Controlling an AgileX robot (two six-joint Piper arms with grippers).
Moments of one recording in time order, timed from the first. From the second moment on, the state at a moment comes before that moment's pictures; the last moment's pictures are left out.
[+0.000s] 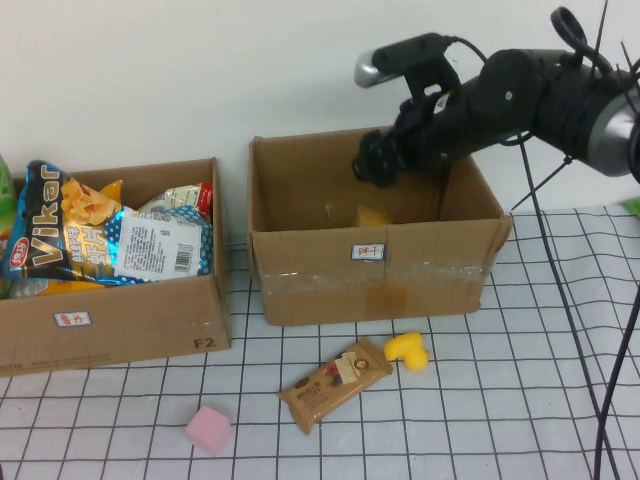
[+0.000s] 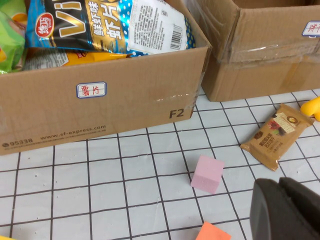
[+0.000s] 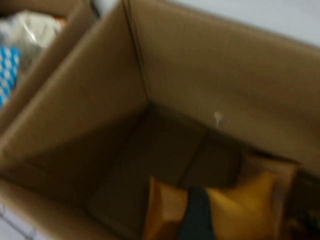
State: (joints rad) right arm 0.43 2.17 -1.93 0.26 0.60 -0.28; left arm -0.27 0.23 -0.35 -0.01 0.65 -0.14
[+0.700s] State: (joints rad) right arm 0.53 2.10 -2.15 0.49 1.28 -1.29; left arm -0.27 0.23 -0.35 -0.01 0.65 -0.13
